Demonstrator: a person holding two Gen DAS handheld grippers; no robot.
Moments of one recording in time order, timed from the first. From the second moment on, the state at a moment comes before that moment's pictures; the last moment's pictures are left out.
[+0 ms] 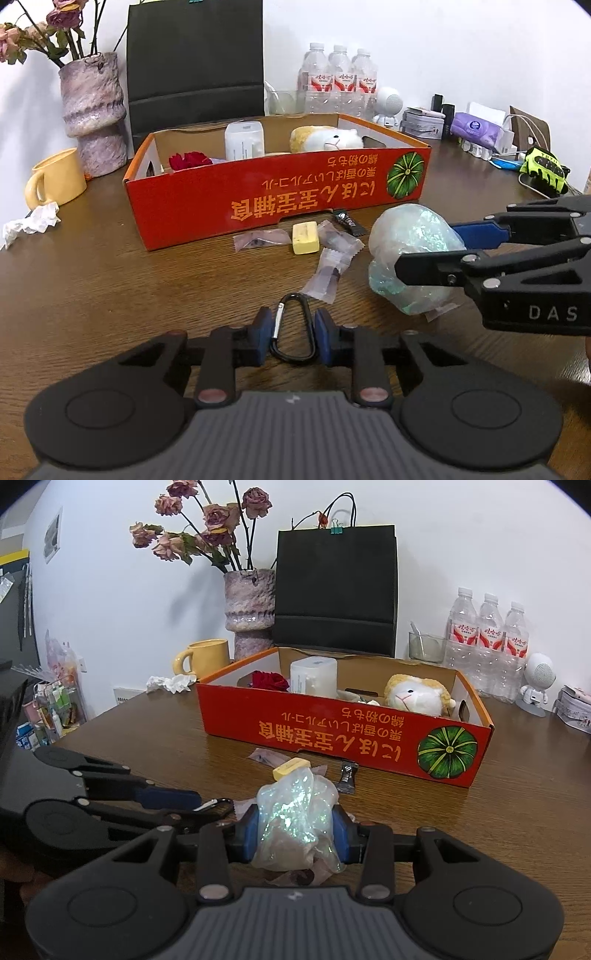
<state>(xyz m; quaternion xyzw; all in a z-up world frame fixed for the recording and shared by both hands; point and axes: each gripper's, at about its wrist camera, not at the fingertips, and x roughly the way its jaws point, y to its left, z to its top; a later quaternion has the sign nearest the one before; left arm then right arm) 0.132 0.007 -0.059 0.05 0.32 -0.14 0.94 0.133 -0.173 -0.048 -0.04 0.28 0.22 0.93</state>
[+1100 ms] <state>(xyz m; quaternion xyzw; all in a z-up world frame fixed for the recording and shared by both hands) 0.264 0.041 0.021 -0.07 0.20 -0.07 0.97 0.287 -0.174 0.014 -0.01 0.22 0.16 0.96</state>
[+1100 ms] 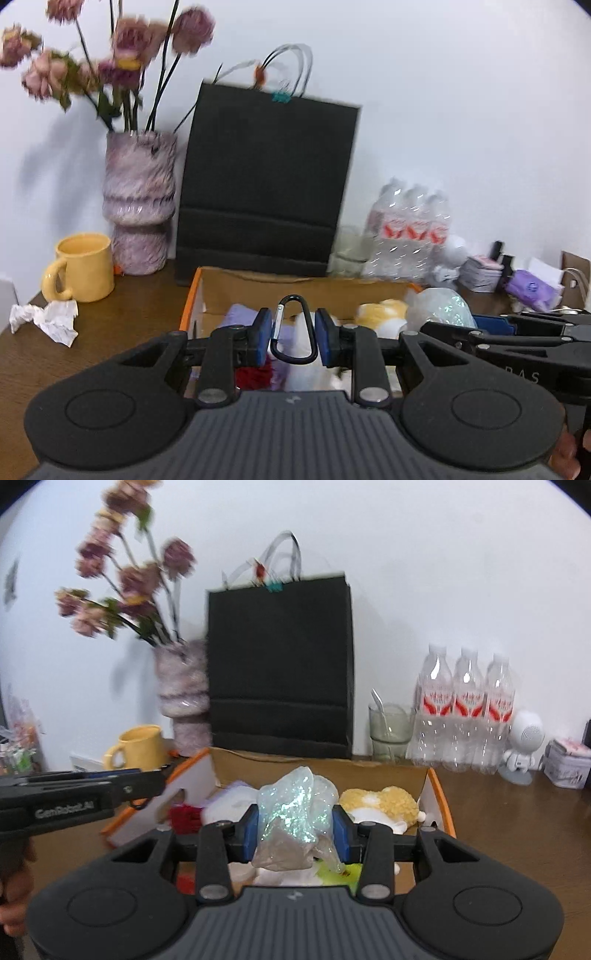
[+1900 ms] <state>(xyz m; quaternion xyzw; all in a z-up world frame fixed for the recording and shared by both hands) 0.293 0.041 0.009 -0.06 0.21 -0.07 0.97 0.337 -0.170 -0.017 -0.03 0.28 0.14 0.95</state>
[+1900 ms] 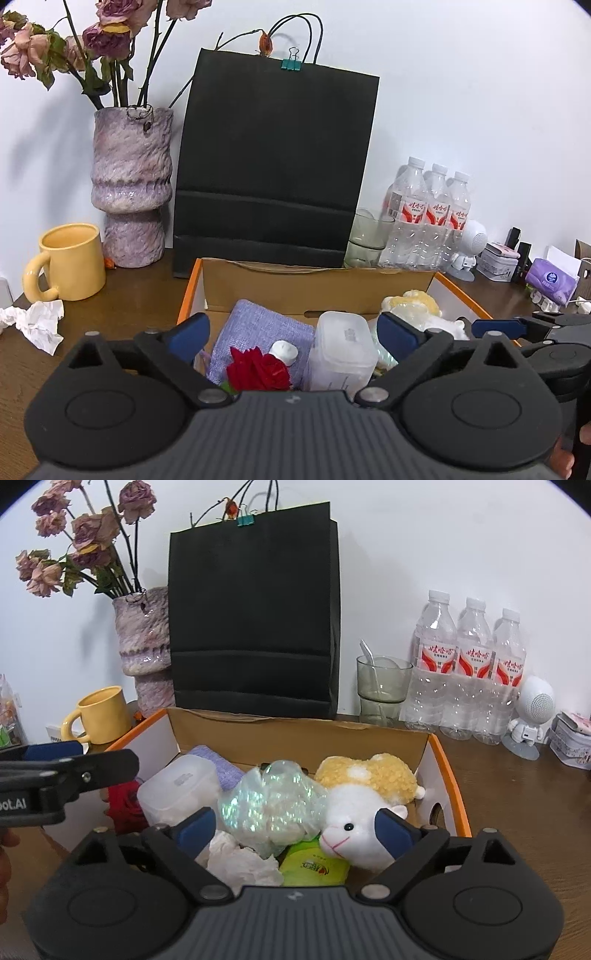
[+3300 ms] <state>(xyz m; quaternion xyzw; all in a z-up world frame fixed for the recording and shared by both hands) 0.126 0.032 -0.032 -0.03 0.26 -0.09 0.96 0.136 -0.181 -0.055 -0.06 0.30 0.16 0.94</state>
